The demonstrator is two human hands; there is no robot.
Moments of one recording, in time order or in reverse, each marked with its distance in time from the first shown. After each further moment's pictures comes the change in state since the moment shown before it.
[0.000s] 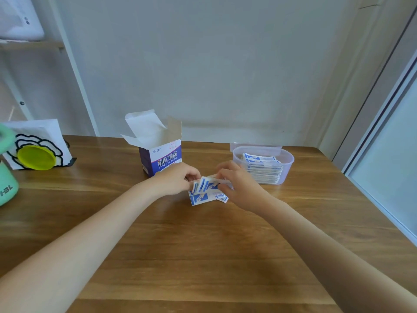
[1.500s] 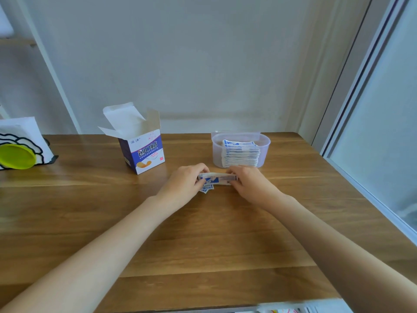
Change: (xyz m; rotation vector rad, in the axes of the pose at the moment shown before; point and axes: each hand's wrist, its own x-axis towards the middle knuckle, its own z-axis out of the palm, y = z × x) left_hand -0.011 0.046 0.064 0.122 0.286 0.113; right_hand -0.049 0.044 -0.009 -0.131 0.068 0.100
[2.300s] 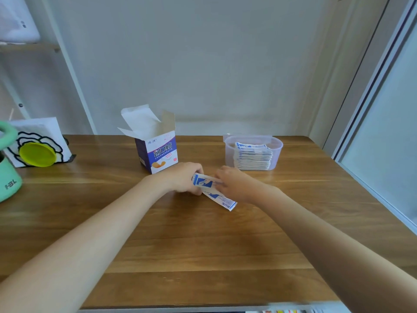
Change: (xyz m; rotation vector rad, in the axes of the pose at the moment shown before) left_hand 0.015 -0.035 -0.033 0.091 -0.383 -0.100; right_hand 0.025 -0.056 0.006 -0.145 -0.318 -0.018
